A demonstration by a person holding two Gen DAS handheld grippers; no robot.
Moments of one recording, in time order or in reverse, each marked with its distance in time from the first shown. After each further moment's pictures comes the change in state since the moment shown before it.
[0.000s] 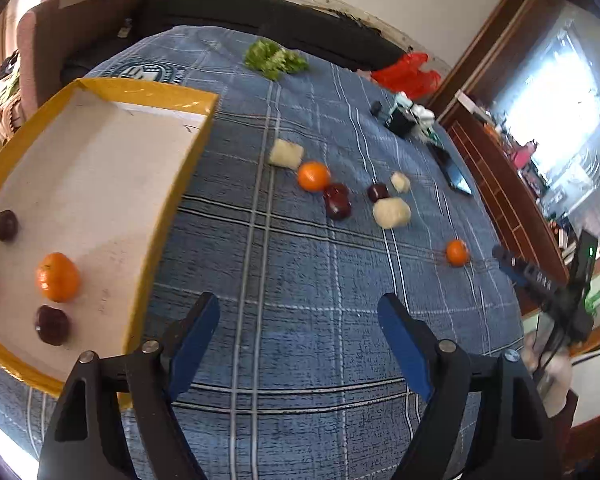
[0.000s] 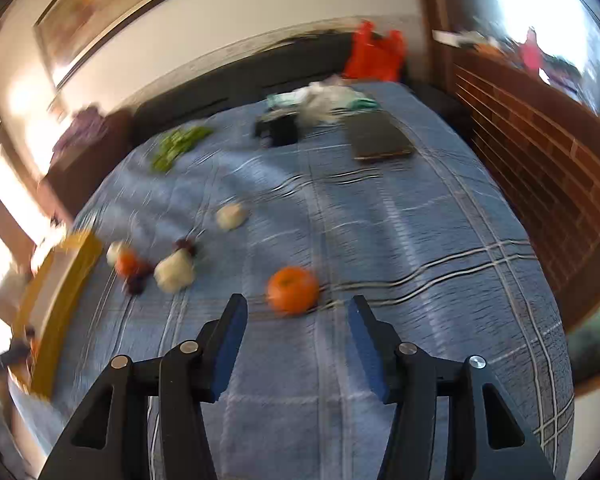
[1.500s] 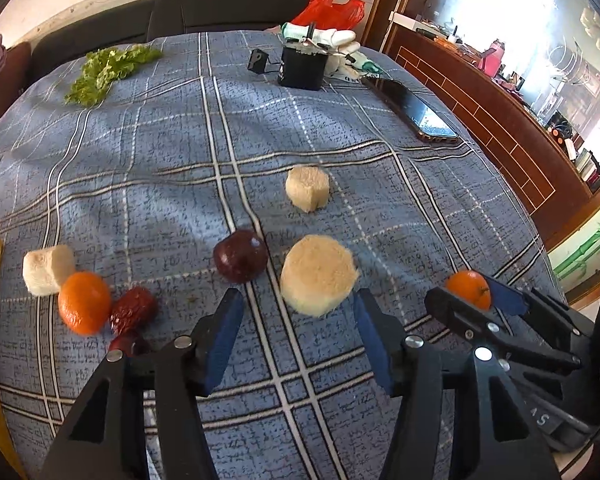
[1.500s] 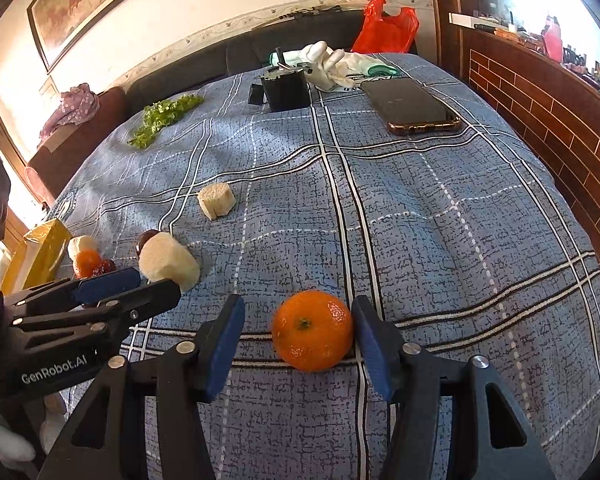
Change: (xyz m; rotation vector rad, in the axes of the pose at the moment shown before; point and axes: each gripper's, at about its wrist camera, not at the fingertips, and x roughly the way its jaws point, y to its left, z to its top) left arm 0.179 -0.139 0.071 0.351 0.104 -0.024; right arm 0.081 0.017 0.000 -0.075 0.077 -0.029
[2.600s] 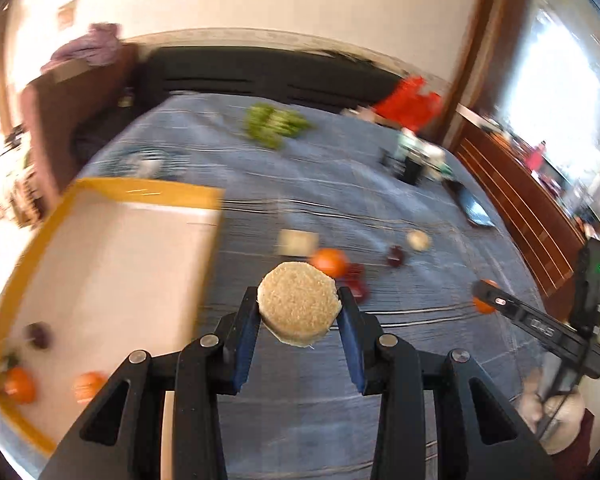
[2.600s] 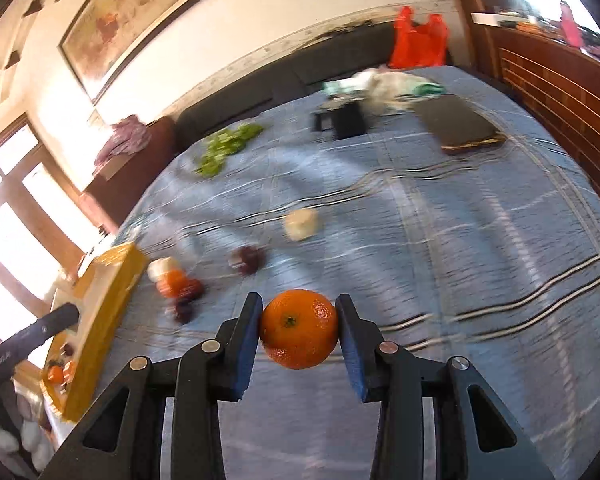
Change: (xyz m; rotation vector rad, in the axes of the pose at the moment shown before) left arm -0.192 0.116 -0.079 -0.244 -0.260 0.196; right arm -0.044 0.047 -0.002 0.006 -0.069 0.253
